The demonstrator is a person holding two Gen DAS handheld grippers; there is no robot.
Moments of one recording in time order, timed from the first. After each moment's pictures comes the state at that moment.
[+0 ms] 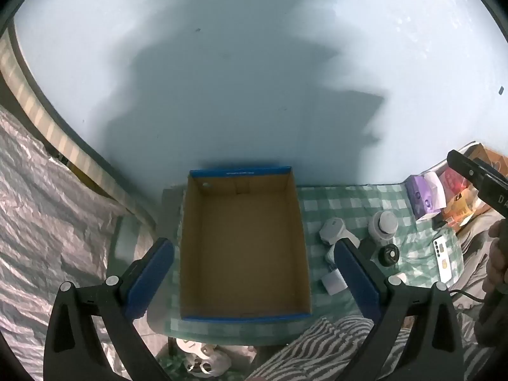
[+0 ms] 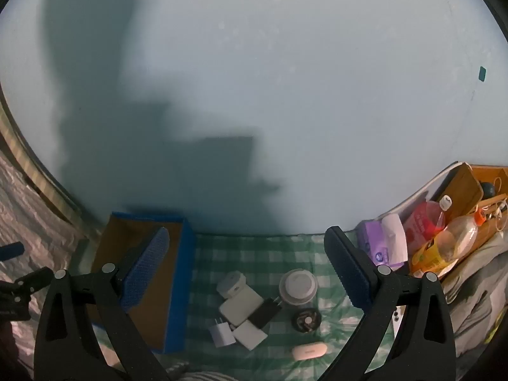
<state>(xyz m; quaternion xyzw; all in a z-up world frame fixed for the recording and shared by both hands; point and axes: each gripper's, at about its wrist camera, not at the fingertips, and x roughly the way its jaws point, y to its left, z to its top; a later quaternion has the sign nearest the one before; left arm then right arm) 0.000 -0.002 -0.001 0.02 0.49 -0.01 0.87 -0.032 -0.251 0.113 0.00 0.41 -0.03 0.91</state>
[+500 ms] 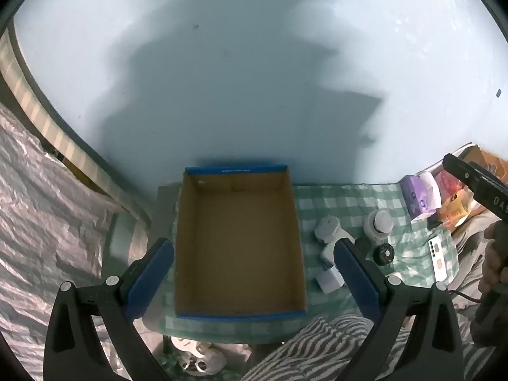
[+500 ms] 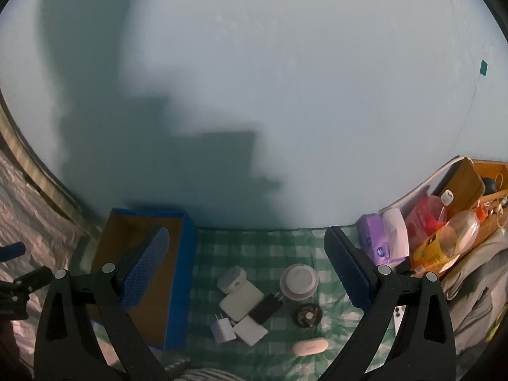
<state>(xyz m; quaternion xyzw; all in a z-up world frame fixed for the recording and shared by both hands) 0.001 -0.002 0.001 0.00 0.49 -0.02 0.87 -0.033 -0.251 0.110 0.00 0.42 -0.03 0.91</state>
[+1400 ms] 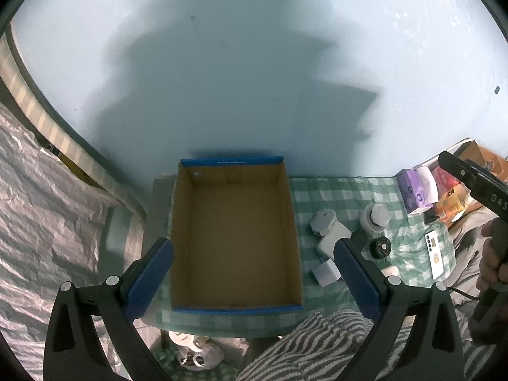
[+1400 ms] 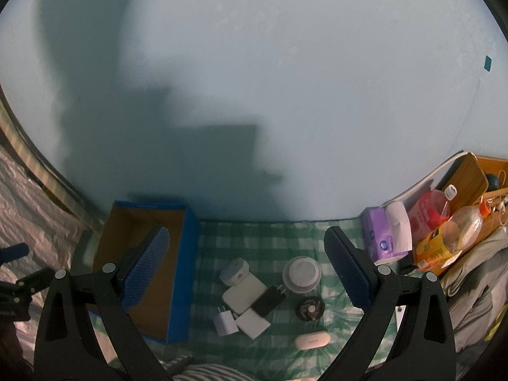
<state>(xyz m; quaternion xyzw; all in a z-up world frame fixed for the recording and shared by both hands) -0.005 -0.003 -0.005 0.00 0.50 -0.03 0.86 -0.035 -0.248 0.107 0.01 0.44 -0.03 0.90</state>
